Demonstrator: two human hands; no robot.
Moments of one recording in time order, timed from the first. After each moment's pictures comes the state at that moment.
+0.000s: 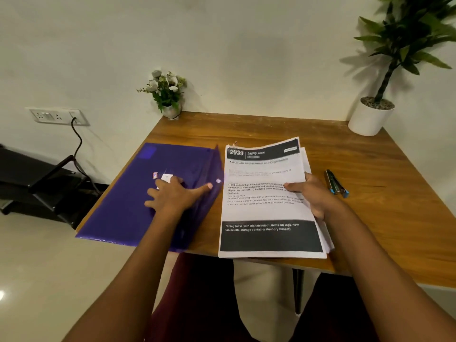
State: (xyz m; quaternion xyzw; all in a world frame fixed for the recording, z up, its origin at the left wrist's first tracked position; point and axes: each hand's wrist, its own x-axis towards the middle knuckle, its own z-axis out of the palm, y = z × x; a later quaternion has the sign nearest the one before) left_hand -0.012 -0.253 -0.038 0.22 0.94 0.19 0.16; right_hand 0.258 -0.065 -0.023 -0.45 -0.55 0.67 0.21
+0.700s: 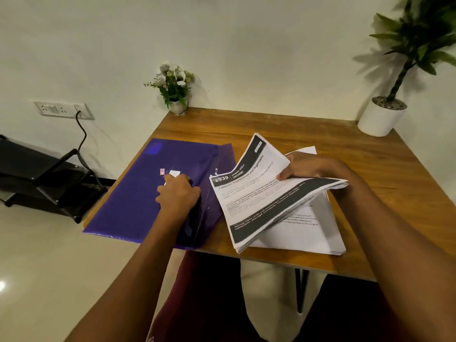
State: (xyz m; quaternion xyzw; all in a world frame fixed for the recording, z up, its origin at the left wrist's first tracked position) left_hand -0.027 -0.258 -0.046 0.27 0.93 0.19 0.13; right_hand 0.201 -0.043 0.047 -0.39 -0.81 0.42 -0.10
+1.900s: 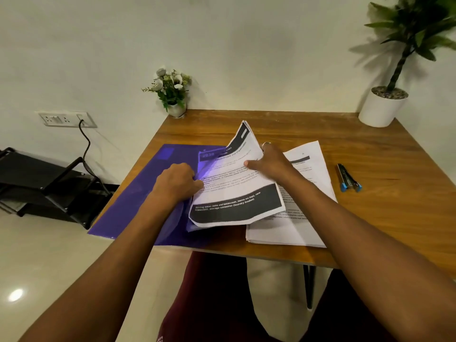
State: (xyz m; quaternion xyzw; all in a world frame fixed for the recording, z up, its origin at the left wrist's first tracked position) left_hand -0.048 -0.253 -0.002 0.46 0.88 0.10 0.07; right_hand 0.140 -0.078 0.008 -0.44 -0.80 0.37 0.14
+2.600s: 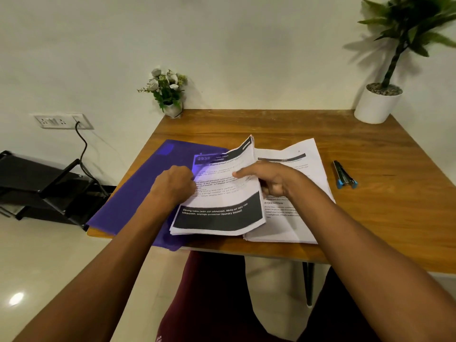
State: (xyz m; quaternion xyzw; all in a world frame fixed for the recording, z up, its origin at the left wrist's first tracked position) left_hand -0.051 -0.249 -0.016 0.47 0.88 0.04 0.05; right_hand 0.158 -0.109 0.016 -0.41 -0.59 0.70 -0.01
